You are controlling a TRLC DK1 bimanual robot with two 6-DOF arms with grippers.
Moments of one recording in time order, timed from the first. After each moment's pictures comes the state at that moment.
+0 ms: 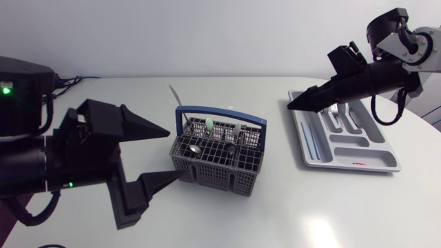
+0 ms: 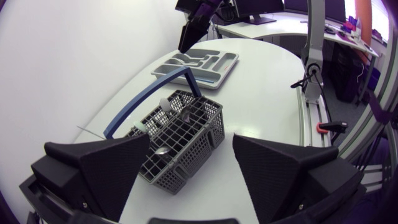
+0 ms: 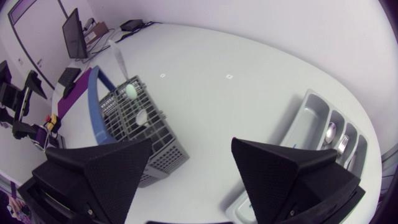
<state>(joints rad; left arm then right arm) -0.68 0.91 0.75 -0.40 0.24 0.46 0.01 1.56 1.24 -0.65 -0.62 -0.41</state>
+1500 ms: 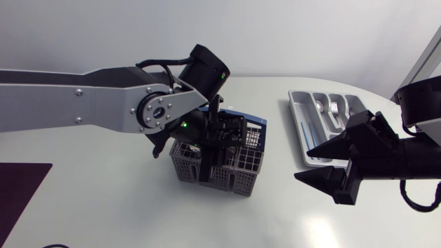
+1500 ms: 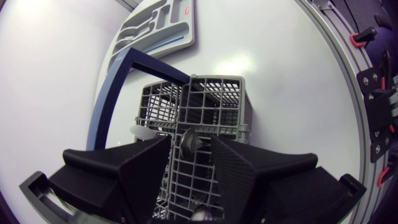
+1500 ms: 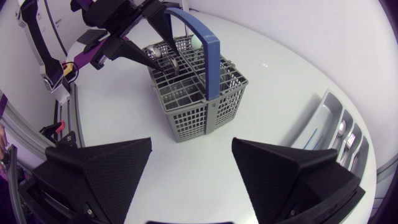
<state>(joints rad) -0.78 1.70 1.23 -0.46 0.09 1.01 0.10 1.00 0.69 -0.63 -0.60 -0.57</state>
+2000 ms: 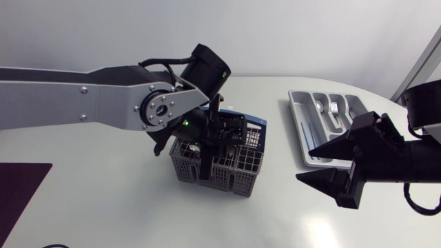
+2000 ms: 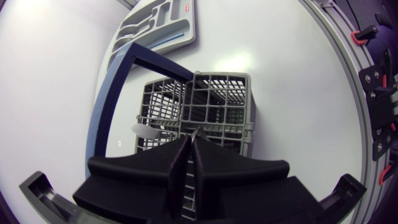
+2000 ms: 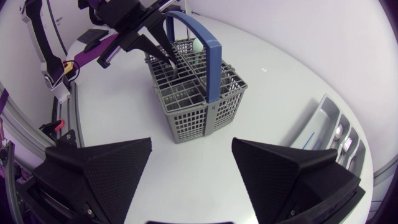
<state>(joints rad) -0.78 1.71 1.25 -0.47 0.08 1.02 0.10 0.95 0.68 -0.64 -0.60 -0.57</state>
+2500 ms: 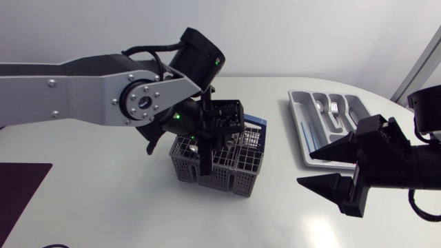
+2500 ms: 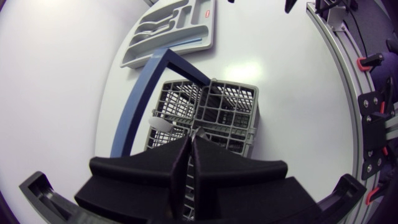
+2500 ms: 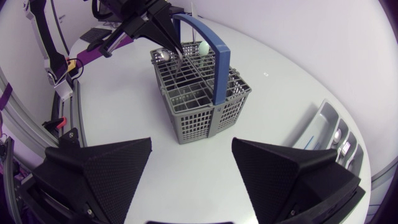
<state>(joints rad) -0.78 1.64 1.24 -0.47 0.05 0.88 0.12 0.89 0.66 -0.66 -0.59 -0.57</state>
